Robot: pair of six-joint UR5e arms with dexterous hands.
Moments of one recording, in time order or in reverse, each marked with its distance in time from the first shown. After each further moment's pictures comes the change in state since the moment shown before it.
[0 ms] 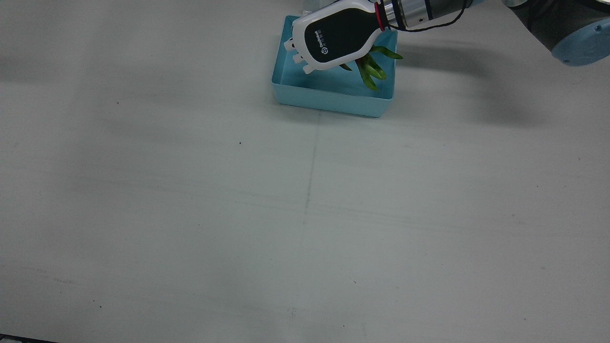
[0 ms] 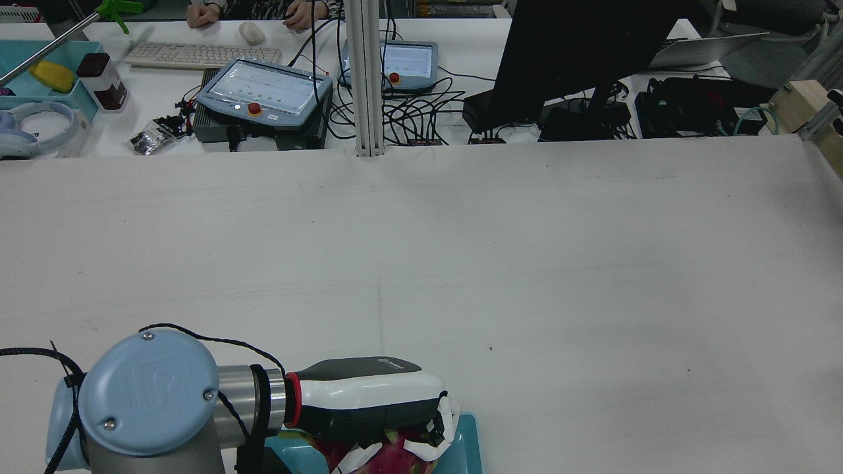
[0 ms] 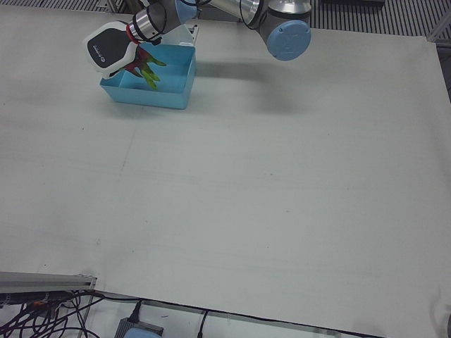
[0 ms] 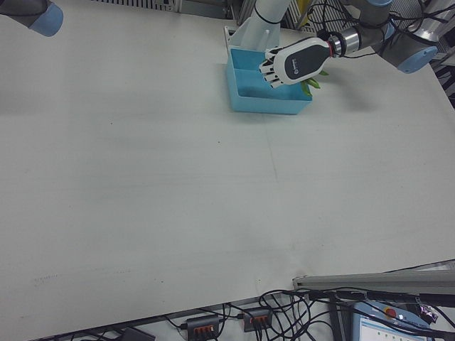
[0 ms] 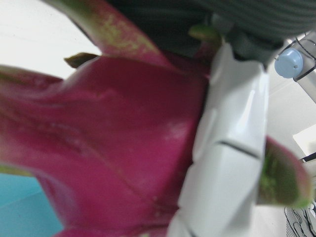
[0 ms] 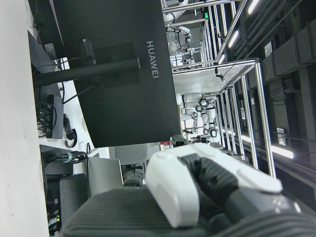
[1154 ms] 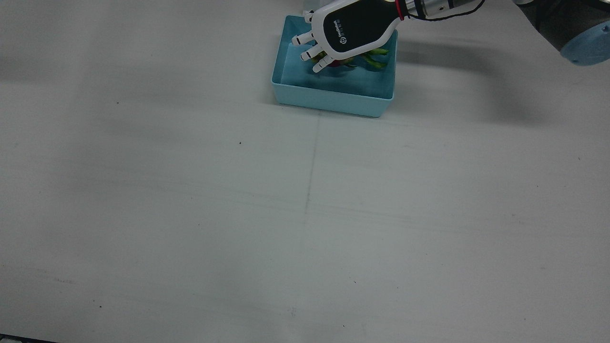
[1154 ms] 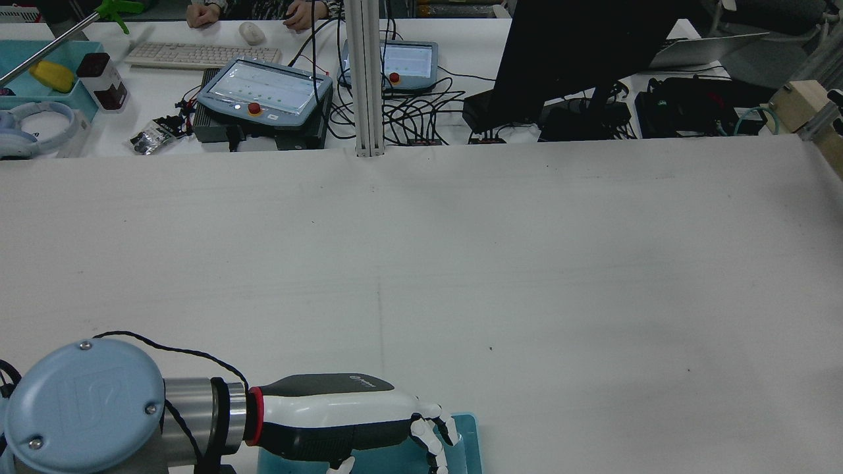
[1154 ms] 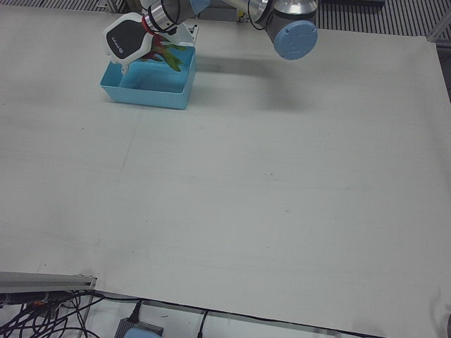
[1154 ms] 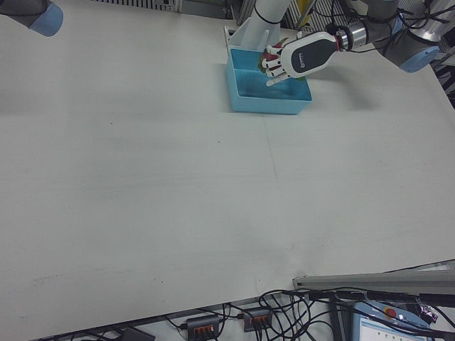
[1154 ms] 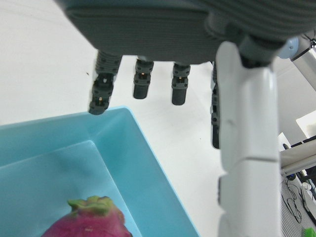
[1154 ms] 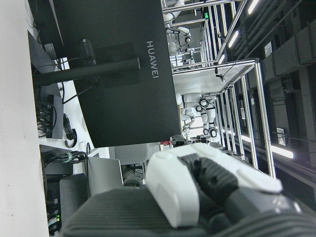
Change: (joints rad) left arm -0.006 0.041 -0.097 0.087 0.038 0.000; right arm 0.000 0.000 0.000 0.000 0.000 0.000
